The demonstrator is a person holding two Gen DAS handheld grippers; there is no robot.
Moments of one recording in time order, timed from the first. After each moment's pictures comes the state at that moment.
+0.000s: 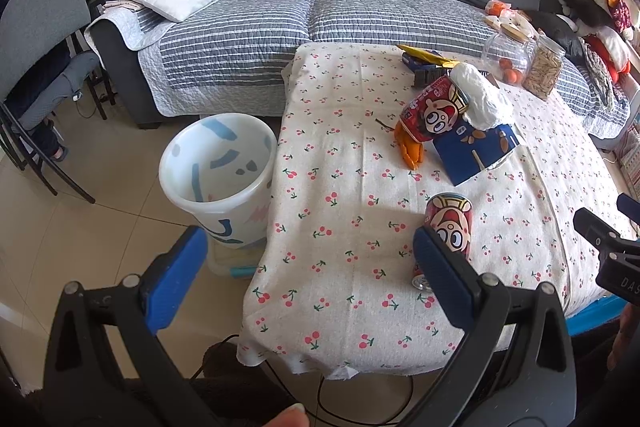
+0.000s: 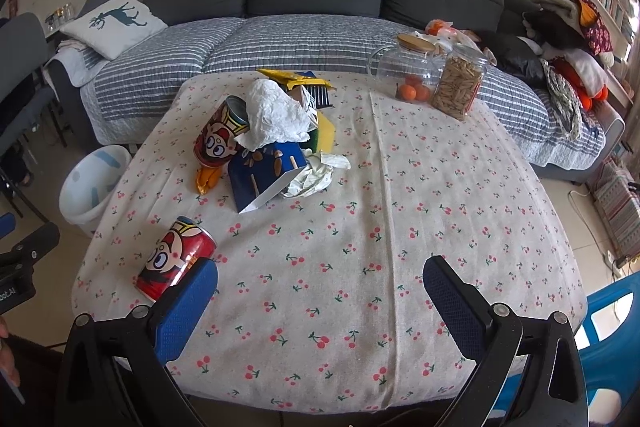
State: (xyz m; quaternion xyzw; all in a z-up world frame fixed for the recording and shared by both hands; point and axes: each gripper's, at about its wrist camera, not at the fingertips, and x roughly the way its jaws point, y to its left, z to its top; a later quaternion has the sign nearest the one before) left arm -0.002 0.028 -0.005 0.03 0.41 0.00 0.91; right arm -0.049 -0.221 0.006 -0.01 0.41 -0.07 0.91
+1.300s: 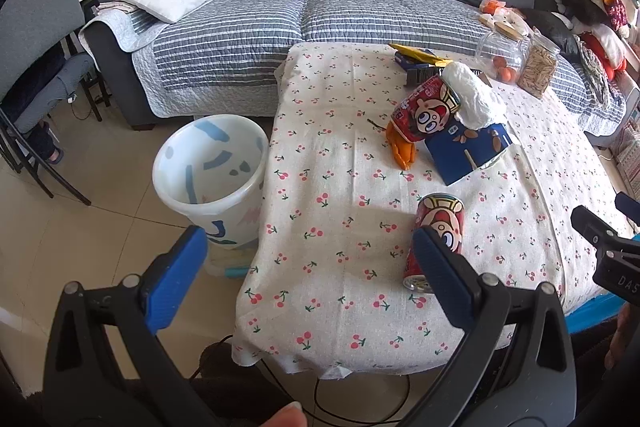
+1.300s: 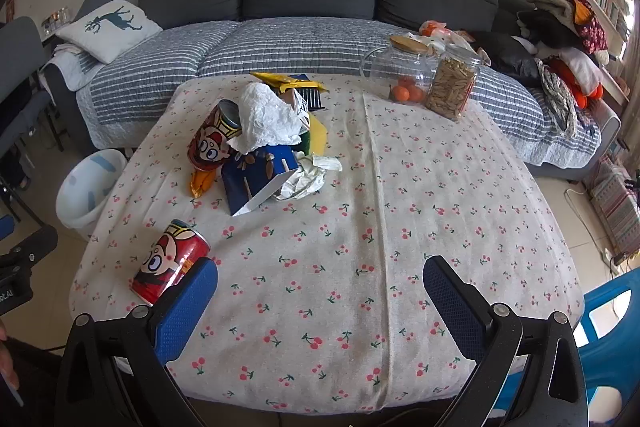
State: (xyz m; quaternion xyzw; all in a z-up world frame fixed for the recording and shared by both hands) left arm -0.001 0.021 -0.002 0.03 0.41 -0.01 0.91; right arm -0.052 -0.226 0.008 -0.01 0.40 -0.08 0.91
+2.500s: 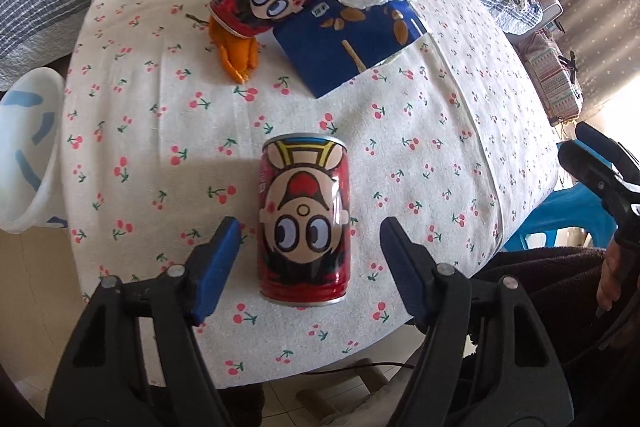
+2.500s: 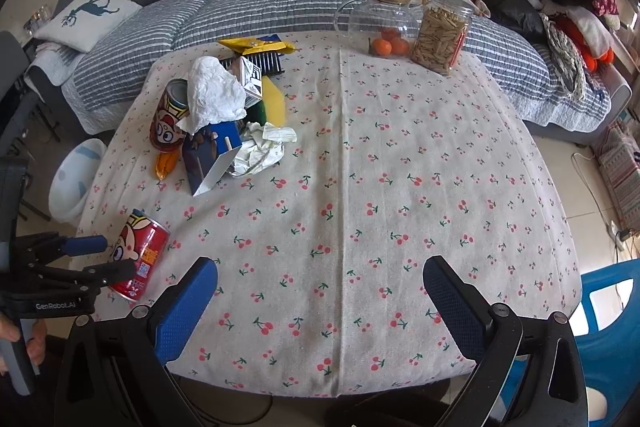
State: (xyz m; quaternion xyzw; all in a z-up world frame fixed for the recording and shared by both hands) left arm 0.066 -0.065 -0.074 0.03 0.61 -0.25 0.75; right arm -0.028 -0.286 0.006 0.03 0.49 -0.07 0.87
